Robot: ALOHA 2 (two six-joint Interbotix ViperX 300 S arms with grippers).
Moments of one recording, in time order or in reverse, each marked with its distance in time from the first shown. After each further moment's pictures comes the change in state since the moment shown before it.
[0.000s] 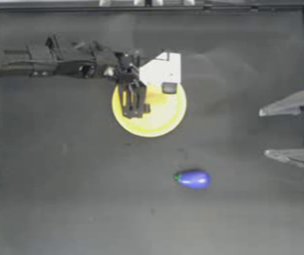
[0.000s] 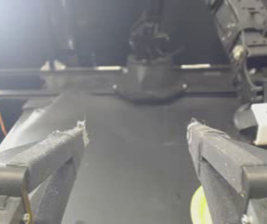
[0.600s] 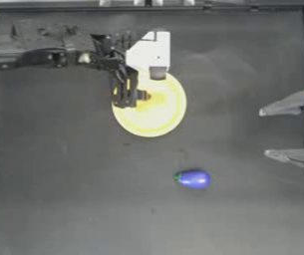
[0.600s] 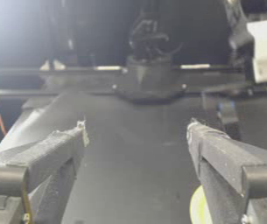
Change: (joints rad) left arm -0.067 -0.222 0.044 0.008 0.006 0.000; right arm -0.003 0.000 0.000 0.000 0.000 -0.003
